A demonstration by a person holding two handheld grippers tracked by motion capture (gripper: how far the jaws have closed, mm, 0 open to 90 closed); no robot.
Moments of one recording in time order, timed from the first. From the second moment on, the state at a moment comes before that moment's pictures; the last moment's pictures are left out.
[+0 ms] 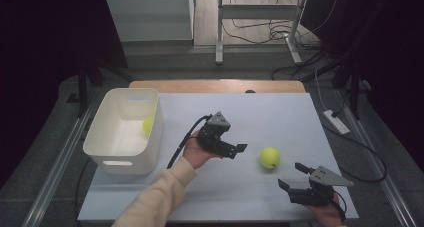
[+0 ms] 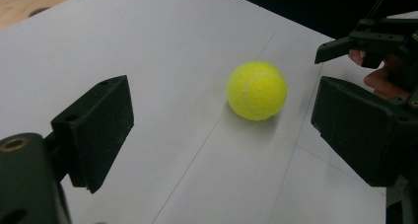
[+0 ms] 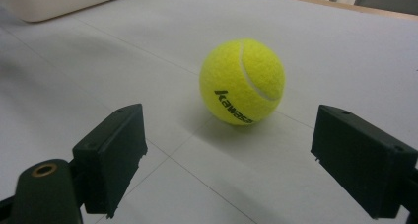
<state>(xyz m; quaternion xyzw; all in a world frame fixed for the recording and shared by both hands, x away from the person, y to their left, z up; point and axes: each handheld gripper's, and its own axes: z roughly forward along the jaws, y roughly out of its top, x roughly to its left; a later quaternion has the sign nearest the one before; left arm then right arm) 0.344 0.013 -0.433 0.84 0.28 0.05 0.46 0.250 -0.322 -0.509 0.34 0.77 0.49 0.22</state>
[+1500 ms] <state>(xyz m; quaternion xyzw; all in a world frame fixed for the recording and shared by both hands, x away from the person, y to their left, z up) 0.358 -0.053 -0.474 0.87 0.24 0.02 0.44 0.254 -0.322 -0.510 0.34 0.78 0.49 0.21</state>
